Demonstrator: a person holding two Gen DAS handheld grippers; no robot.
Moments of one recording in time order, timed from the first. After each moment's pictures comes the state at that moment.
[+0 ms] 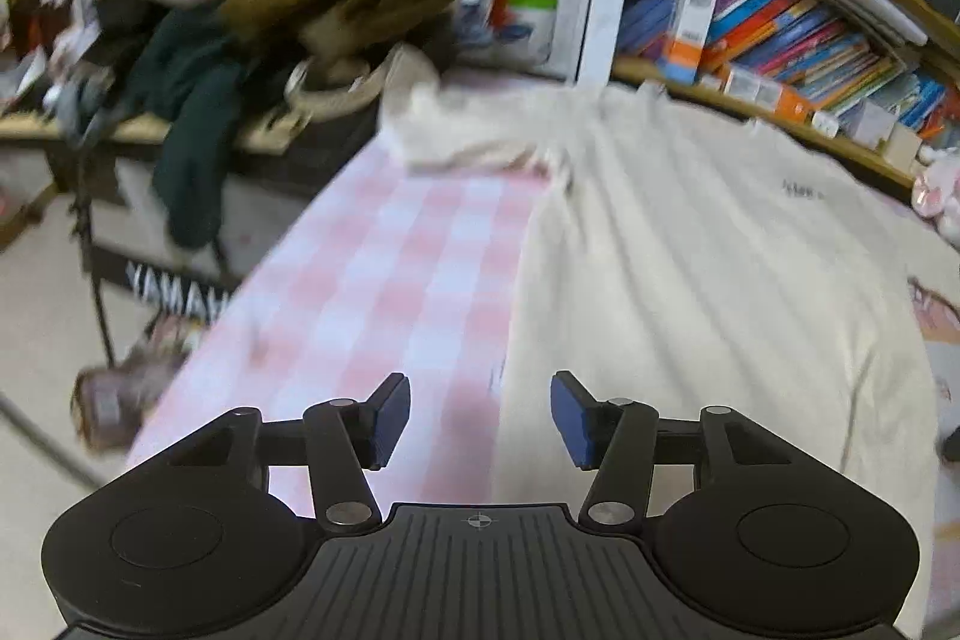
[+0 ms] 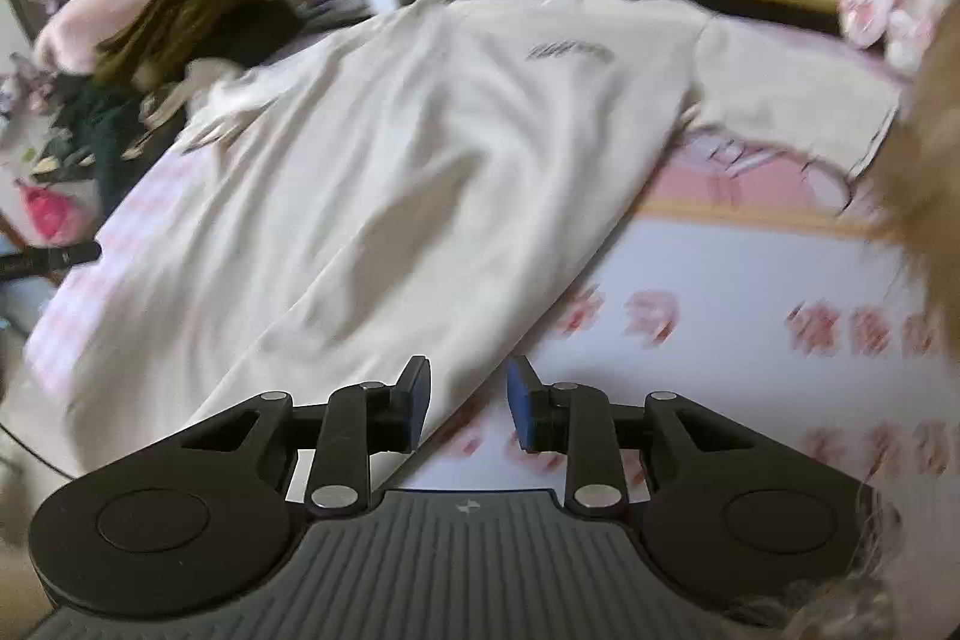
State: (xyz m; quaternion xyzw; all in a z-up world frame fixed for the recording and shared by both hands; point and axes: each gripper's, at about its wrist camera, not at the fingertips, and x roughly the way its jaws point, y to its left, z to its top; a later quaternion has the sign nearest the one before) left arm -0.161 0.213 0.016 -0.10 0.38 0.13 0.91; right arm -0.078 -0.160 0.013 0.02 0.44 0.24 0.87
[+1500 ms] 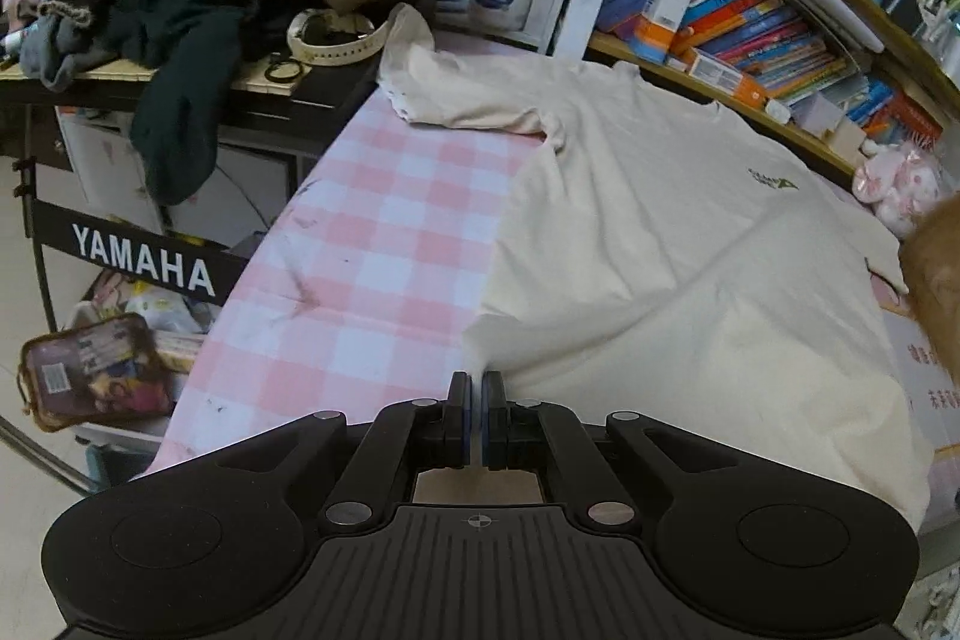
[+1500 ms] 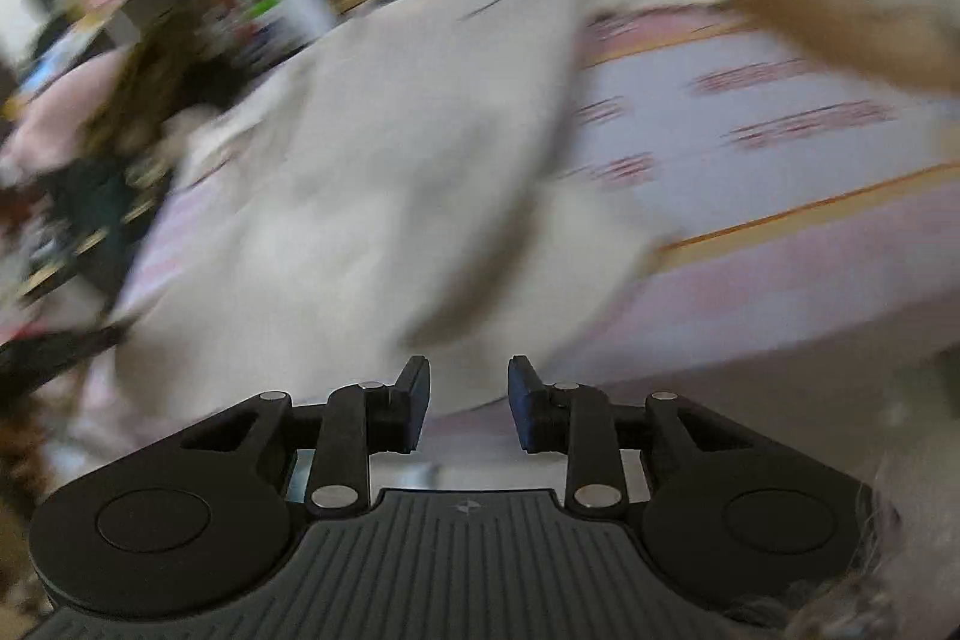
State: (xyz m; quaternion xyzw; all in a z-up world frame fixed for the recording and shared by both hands) left arm -0.187 0.277 0.016 -0.13 0.40 0.04 0.91; right arm -0.204 -0.164 0.037 0.14 0.44 0.10 0.88
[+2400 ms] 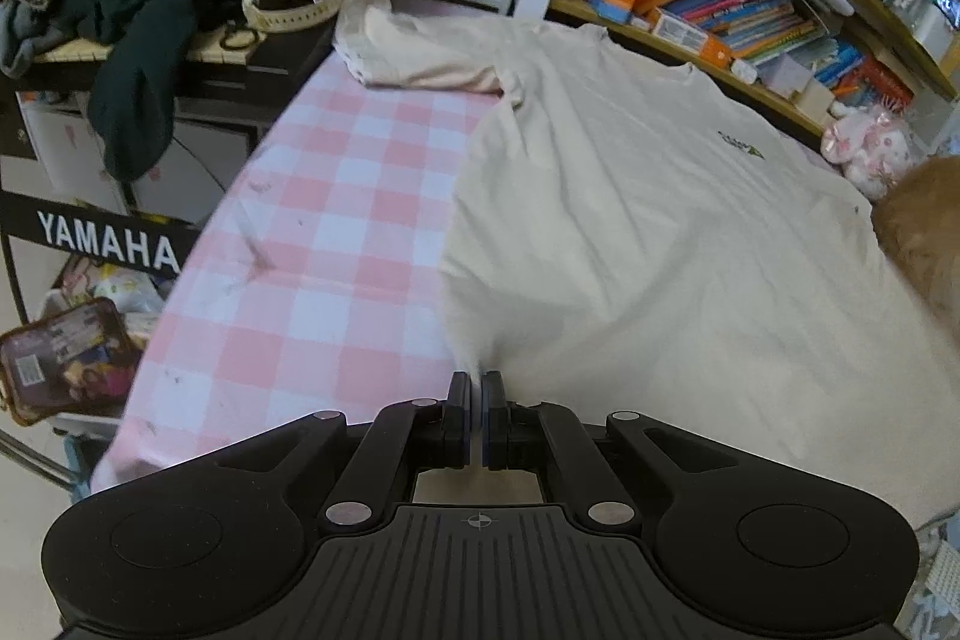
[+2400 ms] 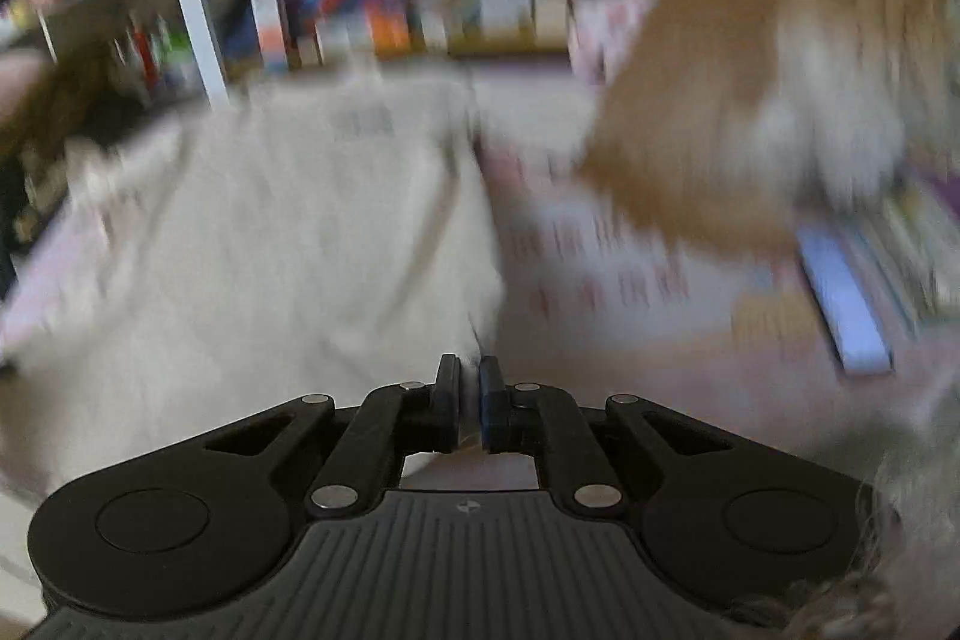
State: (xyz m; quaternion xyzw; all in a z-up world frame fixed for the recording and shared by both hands) left arm -0.187 0.270 0.009 -0.14 0.42 0.00 0.89; right arm -0.221 -0.202 0.077 0.04 0.42 0.00 0.91
